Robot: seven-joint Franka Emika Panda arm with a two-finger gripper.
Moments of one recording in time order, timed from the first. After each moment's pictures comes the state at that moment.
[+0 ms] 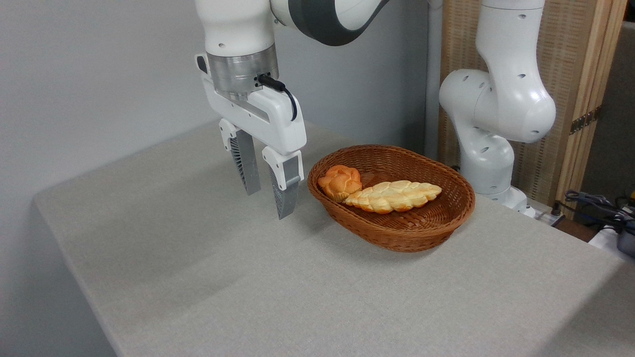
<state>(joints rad) -0.12 -0.11 0.04 -1.91 -0.06 1.82 0.72</state>
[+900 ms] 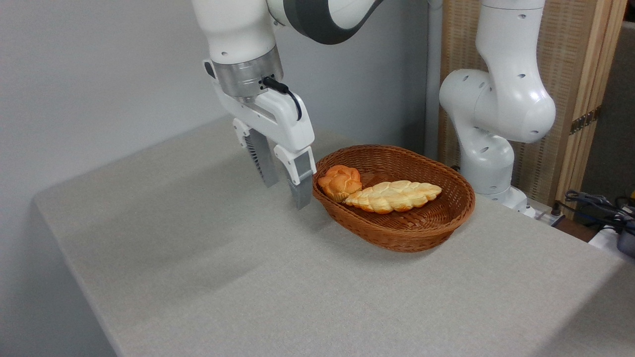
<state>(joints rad) -0.13 -0.12 0.03 -1.92 -0.06 1.68 0.72</state>
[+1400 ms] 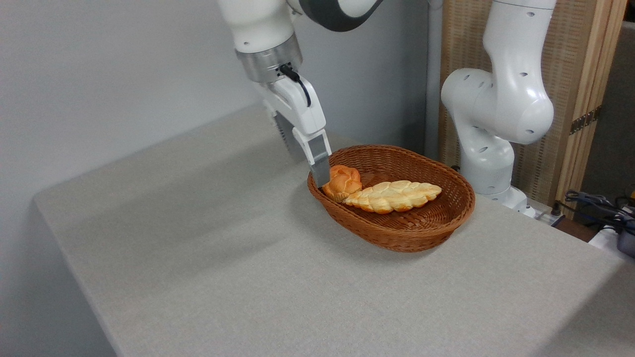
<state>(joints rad) -0.21 -0.26 0.03 -2.07 -0.06 1.63 0.84</state>
